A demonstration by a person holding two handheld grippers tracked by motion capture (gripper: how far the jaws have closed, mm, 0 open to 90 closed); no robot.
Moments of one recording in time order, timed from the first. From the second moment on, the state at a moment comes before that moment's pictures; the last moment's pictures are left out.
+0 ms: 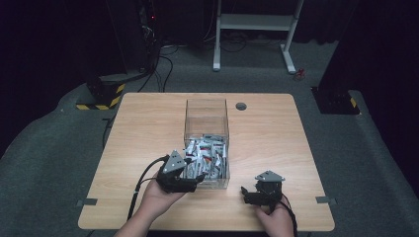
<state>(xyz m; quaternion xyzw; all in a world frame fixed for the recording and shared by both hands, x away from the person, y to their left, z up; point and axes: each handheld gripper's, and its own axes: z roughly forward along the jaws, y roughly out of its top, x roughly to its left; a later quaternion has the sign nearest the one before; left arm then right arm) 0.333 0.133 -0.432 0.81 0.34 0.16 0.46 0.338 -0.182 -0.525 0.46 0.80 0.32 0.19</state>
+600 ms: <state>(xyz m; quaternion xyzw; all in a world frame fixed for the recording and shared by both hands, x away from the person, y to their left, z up) 0.345 0.119 -0.434 0.81 0.35 0.16 0.45 0.338 -0.182 -0.525 0.46 0.80 0.32 0.19</state>
